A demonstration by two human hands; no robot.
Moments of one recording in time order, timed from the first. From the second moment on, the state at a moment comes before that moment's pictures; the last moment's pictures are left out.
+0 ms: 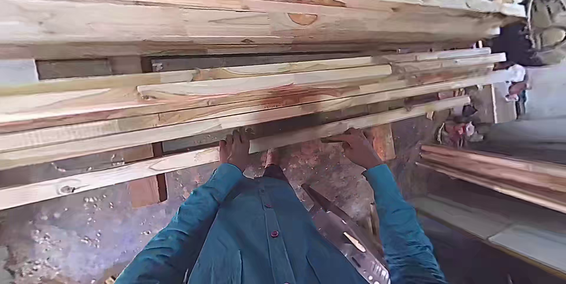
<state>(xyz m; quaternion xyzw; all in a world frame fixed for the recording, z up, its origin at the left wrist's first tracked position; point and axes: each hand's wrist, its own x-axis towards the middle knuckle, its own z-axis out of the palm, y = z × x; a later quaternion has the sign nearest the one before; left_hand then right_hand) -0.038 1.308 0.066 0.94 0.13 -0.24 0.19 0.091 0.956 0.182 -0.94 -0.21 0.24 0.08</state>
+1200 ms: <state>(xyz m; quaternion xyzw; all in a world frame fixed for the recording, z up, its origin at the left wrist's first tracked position) -0.165 1.506 0.104 0.95 0.19 -0.25 0.08 -0.128 1.141 0.124 -0.59 0.09 0.39 0.70</state>
